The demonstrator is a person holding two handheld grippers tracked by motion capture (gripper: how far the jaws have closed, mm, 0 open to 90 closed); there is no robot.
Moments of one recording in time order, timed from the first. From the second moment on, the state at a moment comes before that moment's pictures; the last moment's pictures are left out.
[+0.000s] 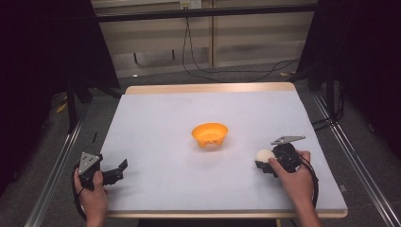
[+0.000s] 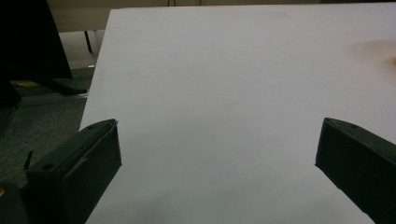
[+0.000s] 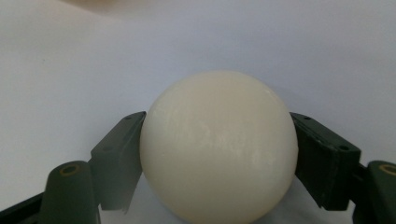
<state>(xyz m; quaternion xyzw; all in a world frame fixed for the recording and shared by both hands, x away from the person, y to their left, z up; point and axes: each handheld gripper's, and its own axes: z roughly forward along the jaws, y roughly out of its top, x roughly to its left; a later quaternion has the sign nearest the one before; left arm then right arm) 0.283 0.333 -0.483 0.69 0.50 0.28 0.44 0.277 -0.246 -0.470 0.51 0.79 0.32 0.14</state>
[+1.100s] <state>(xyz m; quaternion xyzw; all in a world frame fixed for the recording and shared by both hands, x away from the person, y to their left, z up) 0.283 0.333 -0.483 0.69 0.50 0.28 0.45 0.302 -0.227 -0.446 0.49 0.79 0.34 0.13</state>
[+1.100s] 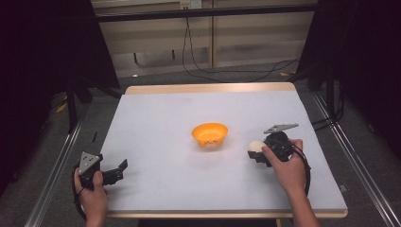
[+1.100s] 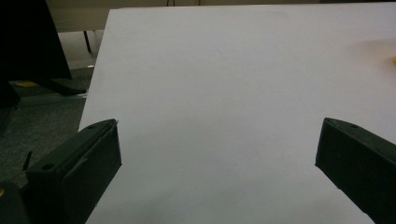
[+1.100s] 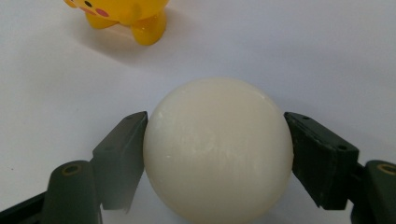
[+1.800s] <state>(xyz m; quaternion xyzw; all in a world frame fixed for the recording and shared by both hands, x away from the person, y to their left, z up) 0.283 0.333 -0.483 0.69 0.50 0.28 0.45 0.317 -0.212 -0.434 0.48 0.80 0.34 0.13</state>
